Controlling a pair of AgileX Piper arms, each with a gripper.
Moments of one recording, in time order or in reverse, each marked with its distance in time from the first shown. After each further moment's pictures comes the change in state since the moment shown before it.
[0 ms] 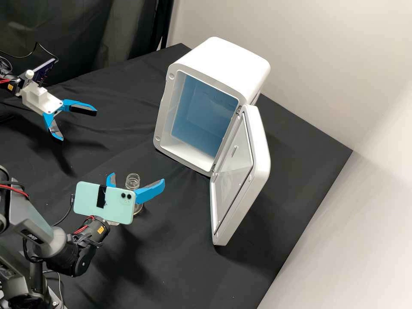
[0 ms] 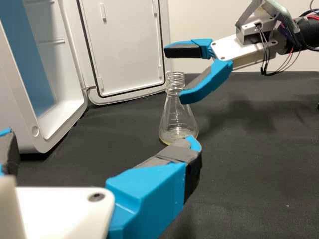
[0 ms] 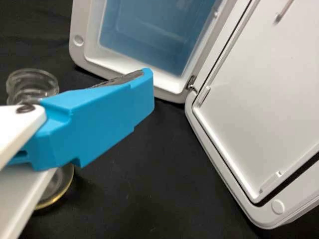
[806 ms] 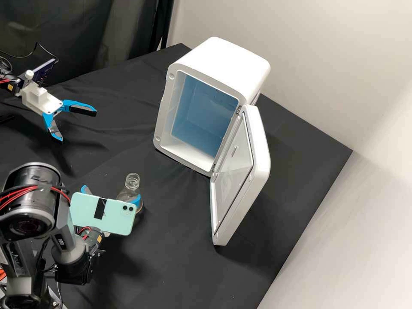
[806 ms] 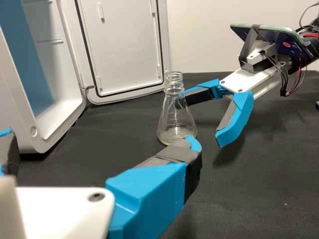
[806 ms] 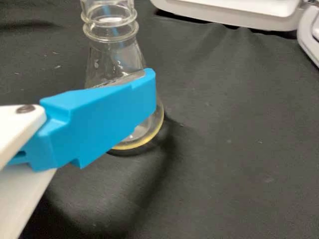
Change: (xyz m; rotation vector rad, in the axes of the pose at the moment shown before) left arm 0.000 0.000 0.000 0.002 -0.005 -0.003; right arm -0.004 -0.039 0.007 0.260 0.124 -0.292
